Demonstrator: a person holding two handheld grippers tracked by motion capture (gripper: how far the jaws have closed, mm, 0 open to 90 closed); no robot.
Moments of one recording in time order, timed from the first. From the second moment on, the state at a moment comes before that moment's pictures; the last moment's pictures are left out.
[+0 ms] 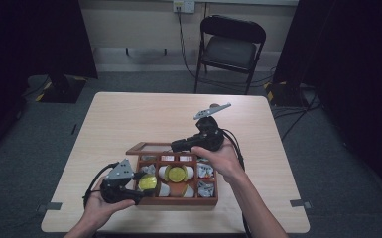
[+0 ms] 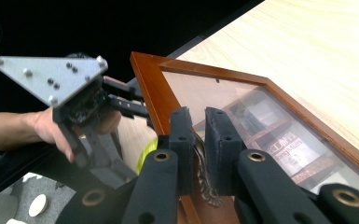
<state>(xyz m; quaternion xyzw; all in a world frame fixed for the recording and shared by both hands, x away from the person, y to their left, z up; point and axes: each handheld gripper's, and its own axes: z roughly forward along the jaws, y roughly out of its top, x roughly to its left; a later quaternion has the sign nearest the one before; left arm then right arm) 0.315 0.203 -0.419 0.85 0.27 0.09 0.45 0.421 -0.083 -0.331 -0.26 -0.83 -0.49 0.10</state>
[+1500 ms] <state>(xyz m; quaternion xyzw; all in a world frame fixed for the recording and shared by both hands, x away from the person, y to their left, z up) 0.422 0.265 -0.456 0.83 0.40 0.11 0.36 0.418 -0.083 -0.331 -0.26 -0.83 -0.49 0.10</state>
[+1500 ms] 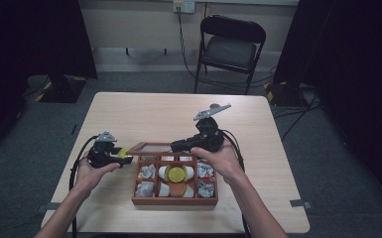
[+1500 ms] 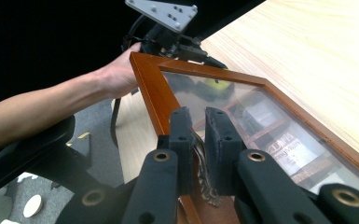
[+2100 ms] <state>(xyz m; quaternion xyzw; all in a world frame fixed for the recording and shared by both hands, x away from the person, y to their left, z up) 0.427 0.261 -0.479 0.84 0.41 0.12 0.35 0.418 -0.083 -0.331 -0.26 -0.83 -0.49 0.10</state>
